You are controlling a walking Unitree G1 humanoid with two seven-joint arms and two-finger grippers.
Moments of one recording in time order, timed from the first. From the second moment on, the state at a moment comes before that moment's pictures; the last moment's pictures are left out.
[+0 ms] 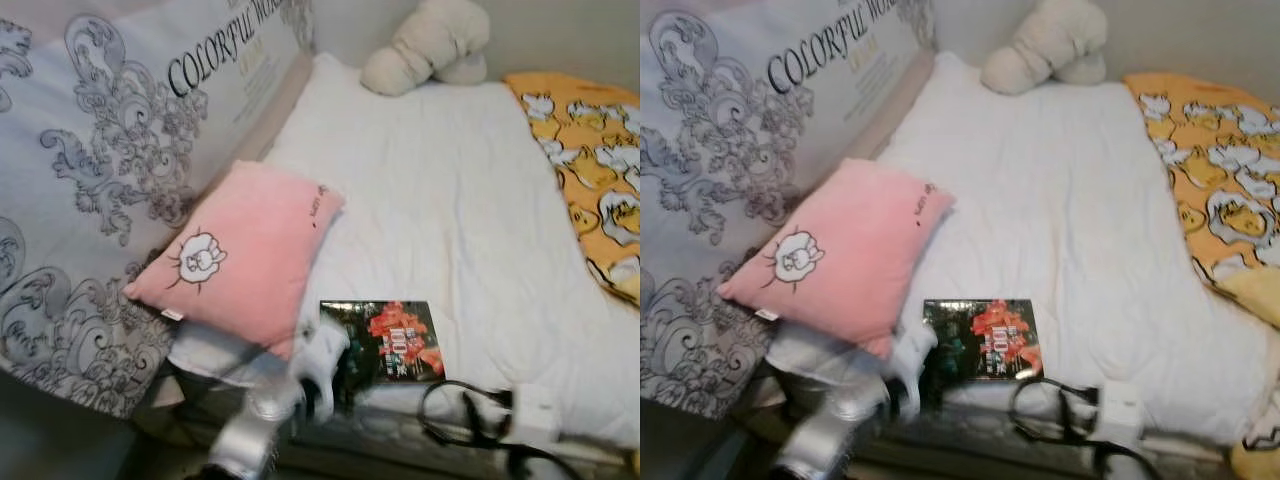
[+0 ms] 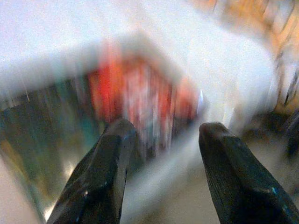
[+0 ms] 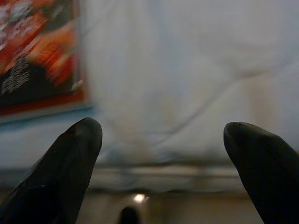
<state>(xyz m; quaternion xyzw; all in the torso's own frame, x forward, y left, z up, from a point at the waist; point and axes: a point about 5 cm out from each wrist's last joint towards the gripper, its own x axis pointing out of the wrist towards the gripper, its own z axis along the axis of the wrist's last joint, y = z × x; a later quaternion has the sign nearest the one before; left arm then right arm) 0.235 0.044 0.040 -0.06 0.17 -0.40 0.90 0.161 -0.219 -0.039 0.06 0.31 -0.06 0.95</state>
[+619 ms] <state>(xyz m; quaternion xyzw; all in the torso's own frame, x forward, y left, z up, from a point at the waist) 0.180 0.095 0.081 -0.06 0.16 -0.37 0.91 0.190 -0.148 -0.057 0.12 0.36 0.07 0.92</state>
